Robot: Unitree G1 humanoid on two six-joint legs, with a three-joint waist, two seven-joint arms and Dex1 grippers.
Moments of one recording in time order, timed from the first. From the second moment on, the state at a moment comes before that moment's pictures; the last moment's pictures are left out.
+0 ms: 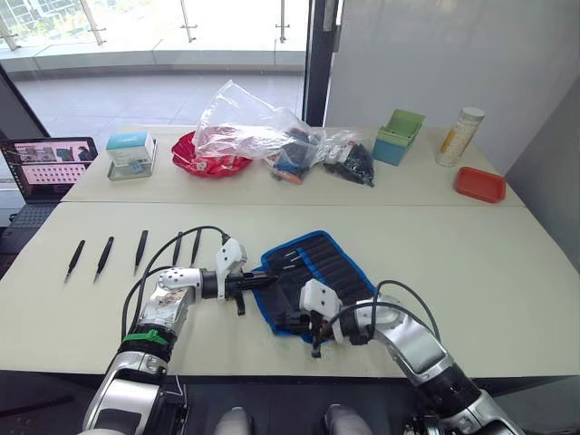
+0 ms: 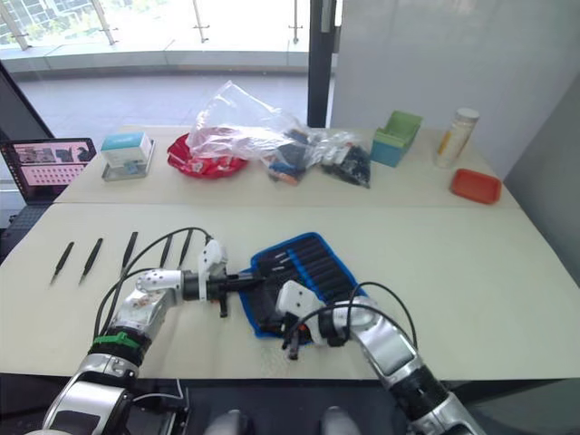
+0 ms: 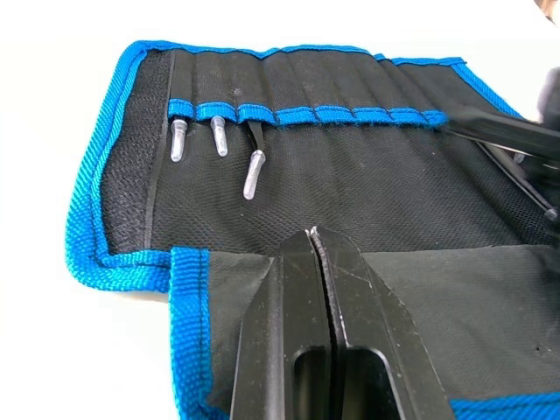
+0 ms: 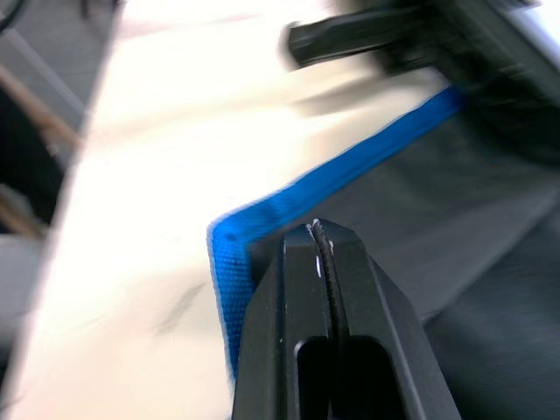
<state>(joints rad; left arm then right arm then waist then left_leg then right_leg) -0.53 0.41 -0.11 0.57 -0.23 0.04 -1.22 -0.30 -0.41 0.46 -0.11 0.14 0.38 1.00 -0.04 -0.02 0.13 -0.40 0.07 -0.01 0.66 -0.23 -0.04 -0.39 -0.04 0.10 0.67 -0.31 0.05</state>
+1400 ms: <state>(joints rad) 0.09 0.79 0.61 0.10 -0.48 0.38 -1.00 -0.01 -0.57 -0.31 -0.21 0.41 0.46 0.74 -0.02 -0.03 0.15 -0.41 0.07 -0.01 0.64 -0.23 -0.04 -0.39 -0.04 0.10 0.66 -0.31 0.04</state>
